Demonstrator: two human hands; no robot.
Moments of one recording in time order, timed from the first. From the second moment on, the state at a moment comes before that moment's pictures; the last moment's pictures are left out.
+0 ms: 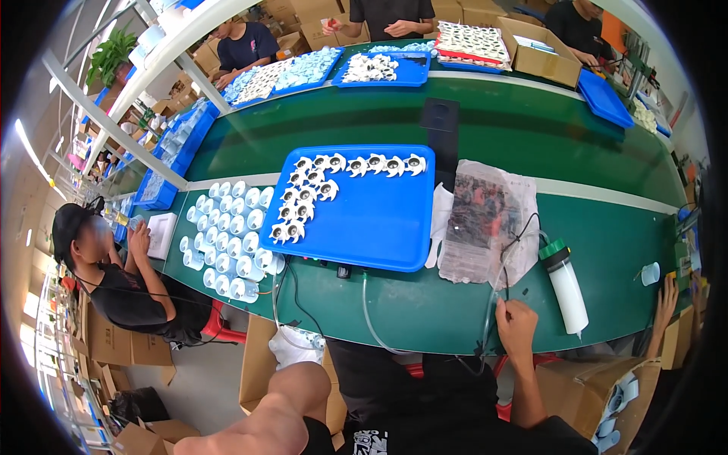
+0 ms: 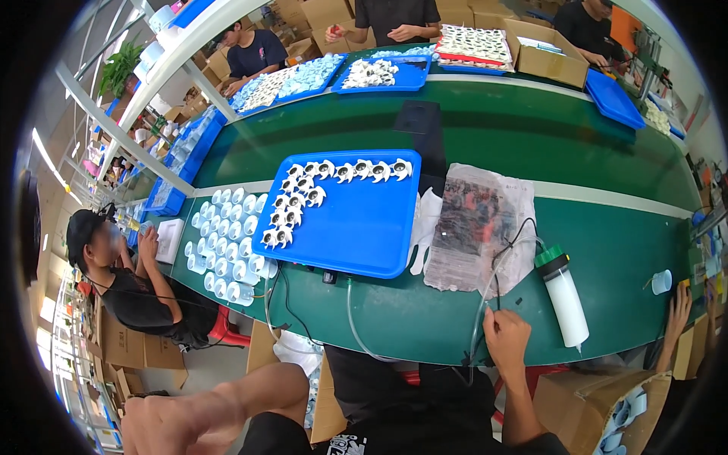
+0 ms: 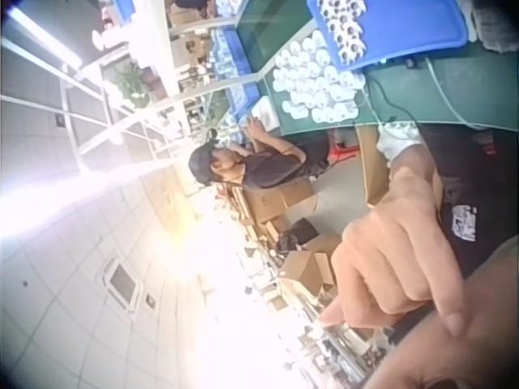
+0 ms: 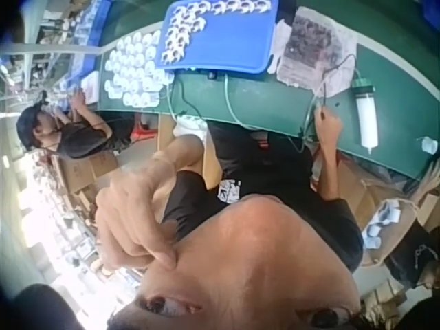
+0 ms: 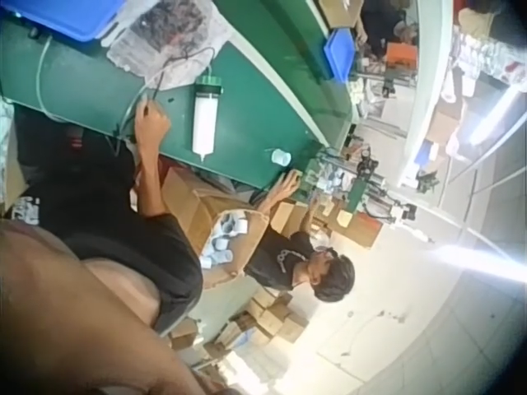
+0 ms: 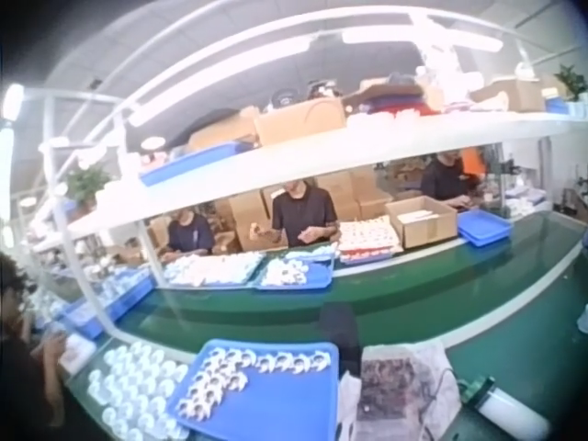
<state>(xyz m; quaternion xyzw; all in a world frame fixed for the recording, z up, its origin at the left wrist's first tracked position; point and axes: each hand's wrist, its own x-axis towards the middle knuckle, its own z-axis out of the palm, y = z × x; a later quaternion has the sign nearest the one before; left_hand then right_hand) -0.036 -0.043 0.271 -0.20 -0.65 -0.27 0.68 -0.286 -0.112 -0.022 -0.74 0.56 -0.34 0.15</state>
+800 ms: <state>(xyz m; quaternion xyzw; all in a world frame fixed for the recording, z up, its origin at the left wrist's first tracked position) -0.020 -0.033 0.031 0.62 -0.46 -0.20 0.60 -0.293 -0.108 -0.027 -0.74 0.57 -0.34 0.14</state>
